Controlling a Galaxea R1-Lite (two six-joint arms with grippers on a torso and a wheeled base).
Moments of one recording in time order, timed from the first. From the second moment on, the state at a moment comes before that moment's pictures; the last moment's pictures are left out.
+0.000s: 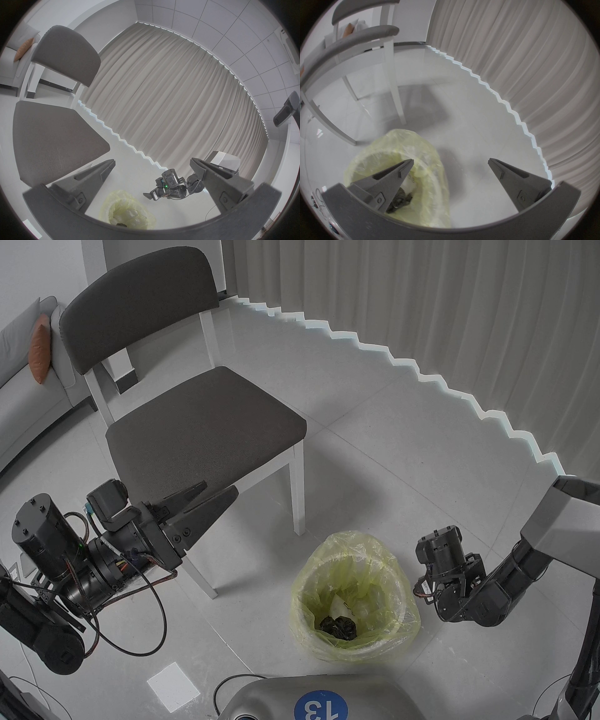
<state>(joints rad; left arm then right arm) -0.38 1.66 -0.34 -1.55 -0.47 -0.46 0.49 2.15 -0.77 -0.59 -0.77 -0.04</state>
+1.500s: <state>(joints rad) -0.32 1.91 -0.60 -1.51 -0.48 -0.45 0.51 2.32 -0.69 -0.80 -0.79 -0.20</state>
